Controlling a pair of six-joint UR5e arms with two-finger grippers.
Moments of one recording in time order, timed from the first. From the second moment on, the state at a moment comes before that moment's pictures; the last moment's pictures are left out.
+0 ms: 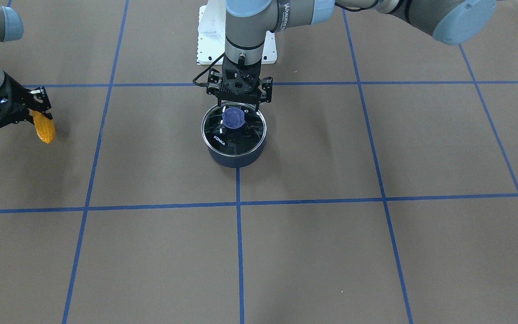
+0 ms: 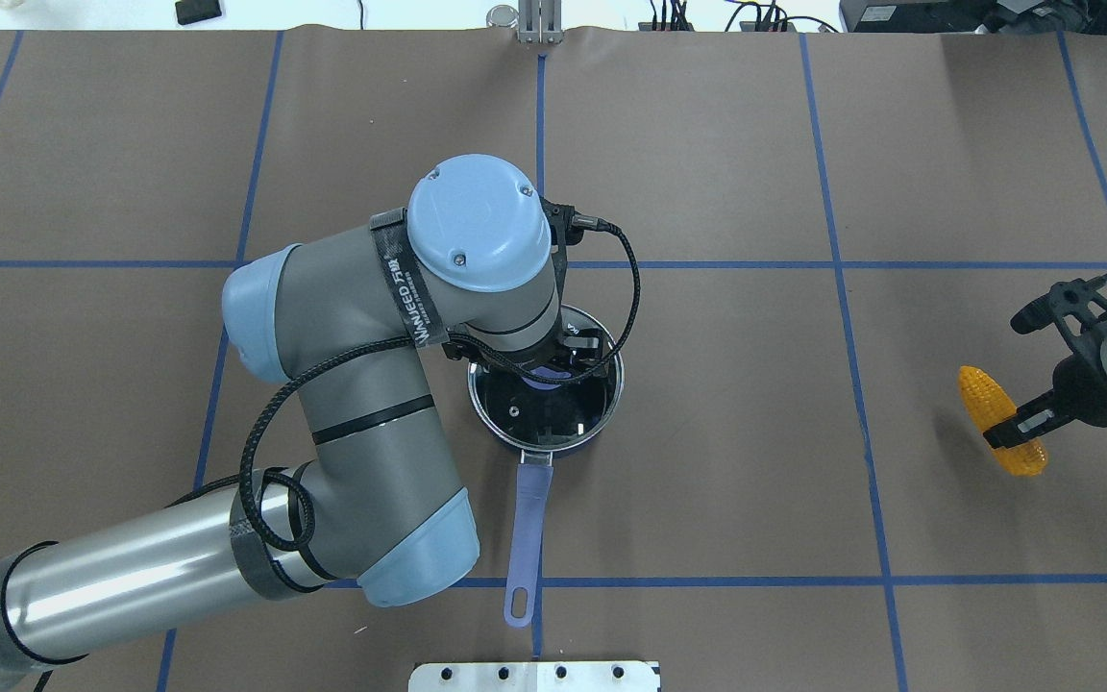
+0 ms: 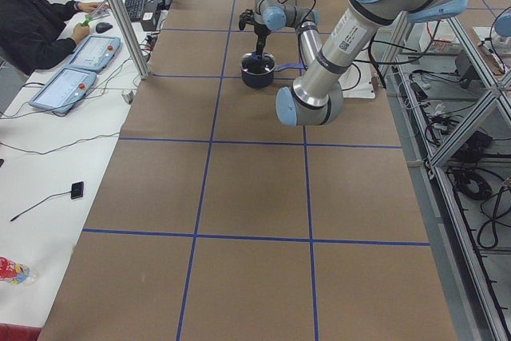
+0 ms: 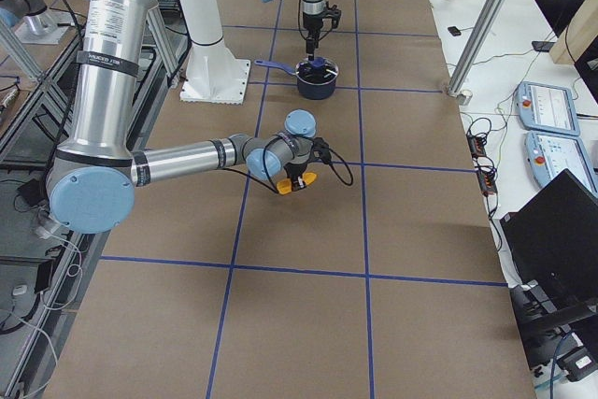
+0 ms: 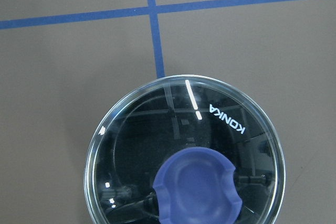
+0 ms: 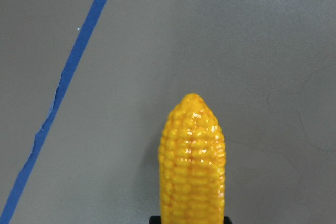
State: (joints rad) left arm -0.49 -2.44 -1.70 -1.42 -1.88 -1.10; right arm 0.85 -1.76 1.87 -1.10 2.23 0.44
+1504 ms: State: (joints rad) left arm -0.49 -2.44 -1.61 -1.54 -1.89 -1.09; right arm 0.86 -1.76 1.87 -1.10 2.23 0.44
